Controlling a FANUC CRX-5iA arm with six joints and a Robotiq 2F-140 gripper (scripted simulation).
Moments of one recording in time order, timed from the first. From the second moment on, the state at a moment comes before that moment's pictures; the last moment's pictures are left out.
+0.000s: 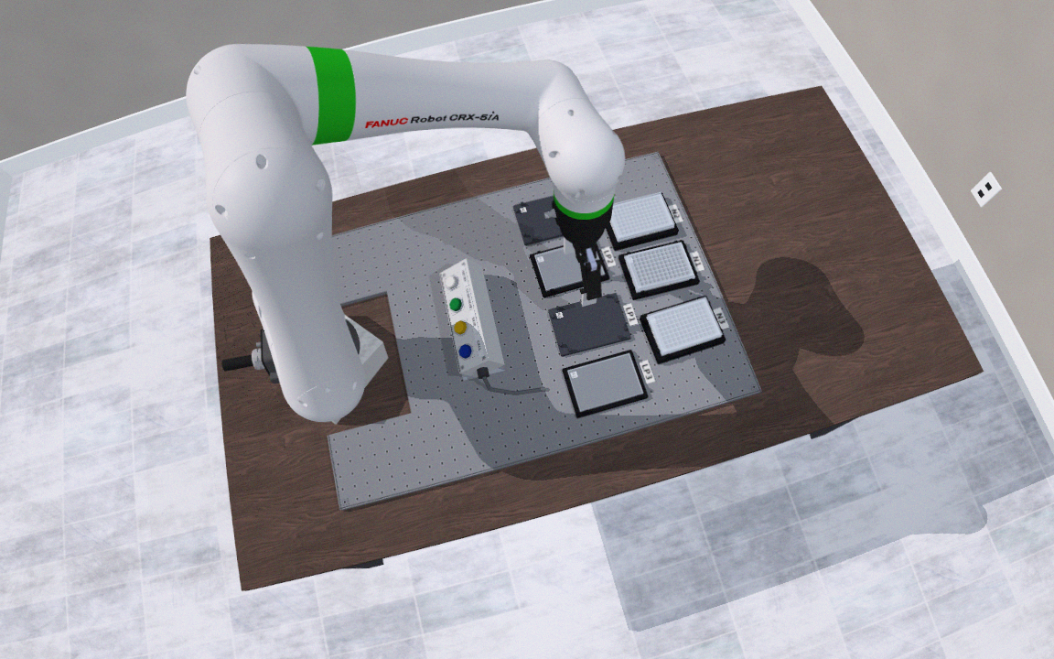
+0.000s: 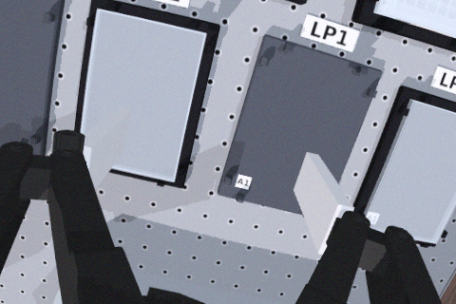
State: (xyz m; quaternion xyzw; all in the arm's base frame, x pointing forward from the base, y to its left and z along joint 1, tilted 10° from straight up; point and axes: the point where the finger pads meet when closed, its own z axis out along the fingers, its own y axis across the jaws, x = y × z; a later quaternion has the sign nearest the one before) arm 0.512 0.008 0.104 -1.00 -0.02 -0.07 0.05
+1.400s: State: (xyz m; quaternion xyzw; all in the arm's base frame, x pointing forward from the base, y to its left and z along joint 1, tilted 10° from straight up) arm 0.513 -0.077 0.094 -1.00 -0.01 -0.07 0.05
